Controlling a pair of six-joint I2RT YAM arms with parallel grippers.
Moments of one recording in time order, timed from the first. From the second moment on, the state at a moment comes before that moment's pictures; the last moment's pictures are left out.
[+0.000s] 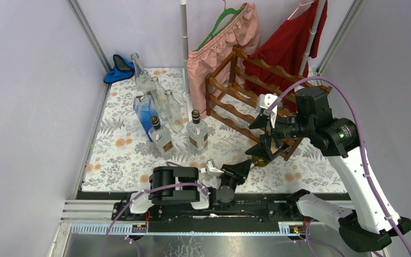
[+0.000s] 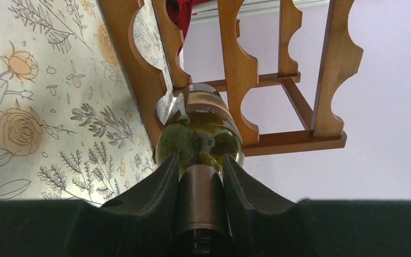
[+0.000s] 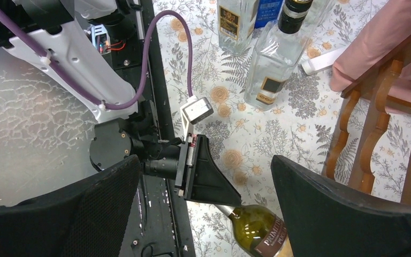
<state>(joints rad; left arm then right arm) -1.46 2.12 0.72 1.40 -1.14 -1.45 0.47 1.03 1.46 -1.08 -0.81 -0.46</state>
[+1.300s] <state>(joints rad) -1.39 2.45 1.17 1.42 -1.22 -1.47 0.47 1.04 1.46 -1.17 -0.80 -0.53</state>
